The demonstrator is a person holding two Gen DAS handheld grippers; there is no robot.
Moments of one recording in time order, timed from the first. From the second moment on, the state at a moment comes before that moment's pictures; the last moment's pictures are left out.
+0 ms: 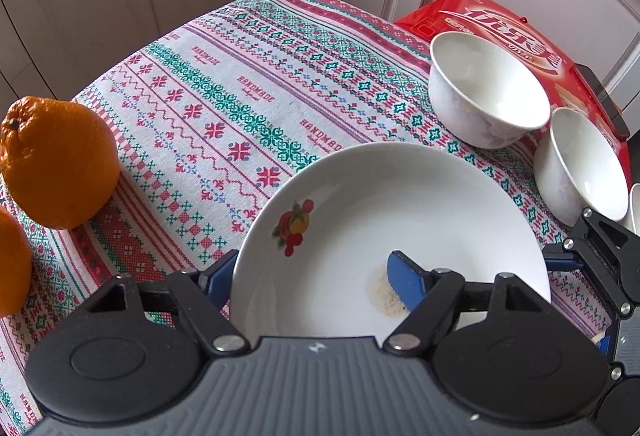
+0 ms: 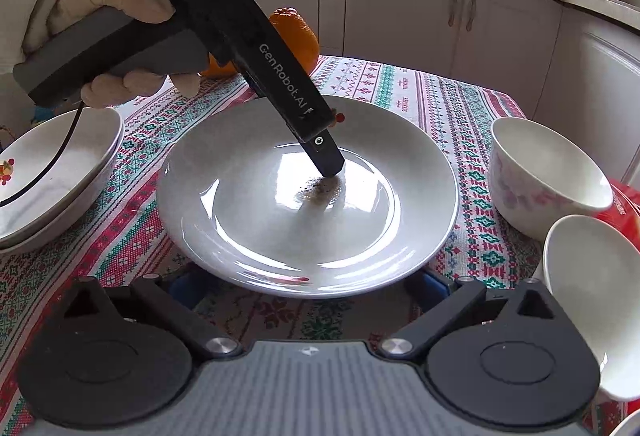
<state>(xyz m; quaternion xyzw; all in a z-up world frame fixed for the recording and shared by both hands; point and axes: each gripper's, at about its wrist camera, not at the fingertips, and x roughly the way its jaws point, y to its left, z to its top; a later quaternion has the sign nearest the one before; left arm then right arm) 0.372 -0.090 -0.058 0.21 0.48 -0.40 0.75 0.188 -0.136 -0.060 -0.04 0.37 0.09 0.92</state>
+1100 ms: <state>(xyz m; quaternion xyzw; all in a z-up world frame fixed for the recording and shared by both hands) 0.336 -0.059 -0.026 0.19 0.46 -0.40 0.77 0.162 -0.122 -0.032 -0.07 0.36 0.12 0.92</state>
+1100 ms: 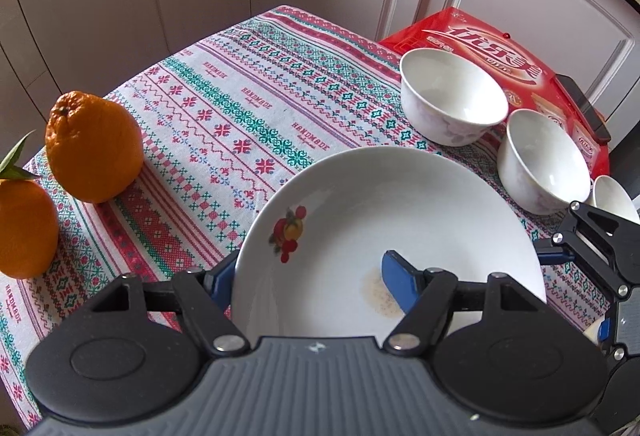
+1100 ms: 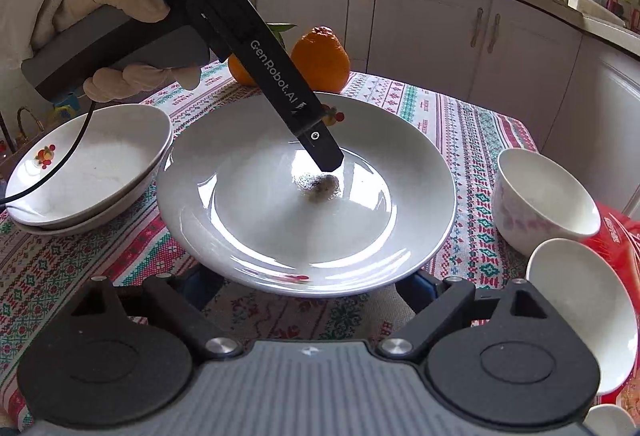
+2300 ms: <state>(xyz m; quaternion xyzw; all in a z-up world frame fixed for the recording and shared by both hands) 0.254 0.130 -0.013 0.07 0.45 -0.28 0.84 0.130 0.003 -0.003 -0.17 0.35 0.27 0.88</state>
